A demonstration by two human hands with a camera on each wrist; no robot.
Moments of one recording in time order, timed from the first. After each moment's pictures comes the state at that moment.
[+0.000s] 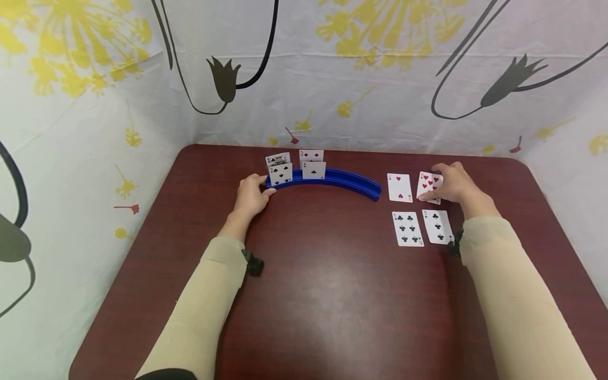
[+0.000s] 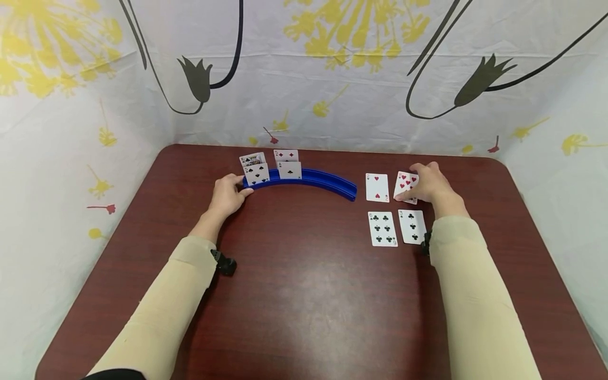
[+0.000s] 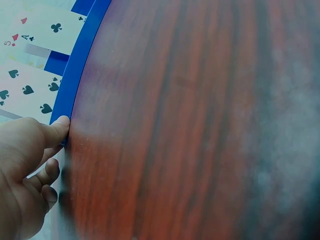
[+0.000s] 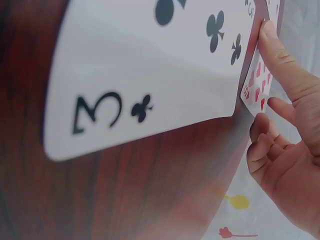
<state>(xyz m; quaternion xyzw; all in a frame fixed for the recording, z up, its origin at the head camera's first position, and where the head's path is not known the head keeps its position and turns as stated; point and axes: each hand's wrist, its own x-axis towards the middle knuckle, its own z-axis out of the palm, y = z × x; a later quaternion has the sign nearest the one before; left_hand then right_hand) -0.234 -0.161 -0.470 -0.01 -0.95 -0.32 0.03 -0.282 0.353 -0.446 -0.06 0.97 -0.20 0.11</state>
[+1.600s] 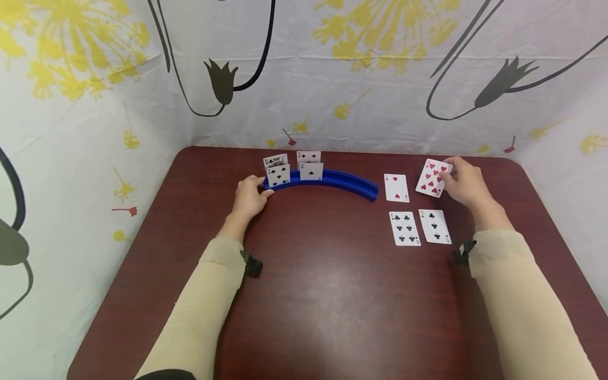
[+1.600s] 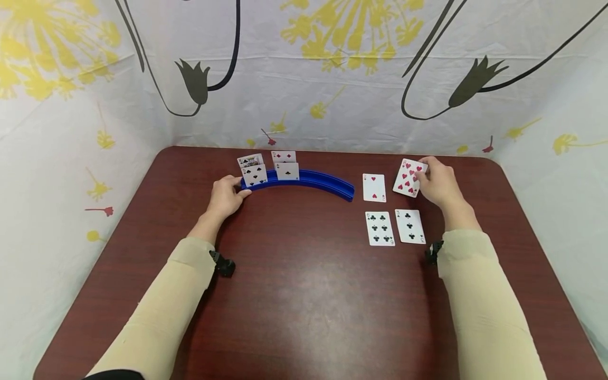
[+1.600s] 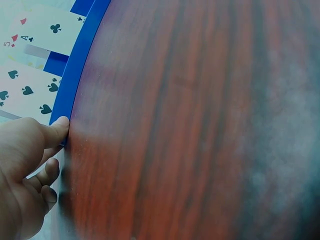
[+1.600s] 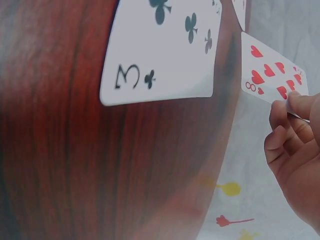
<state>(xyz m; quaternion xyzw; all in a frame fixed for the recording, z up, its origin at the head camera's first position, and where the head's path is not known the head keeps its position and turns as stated) -0.233 -0.159 -0.472 -0.01 -0.95 -0.32 0.04 -0.258 0.364 -0.435 -0.05 0.96 -0.27 -0.05</state>
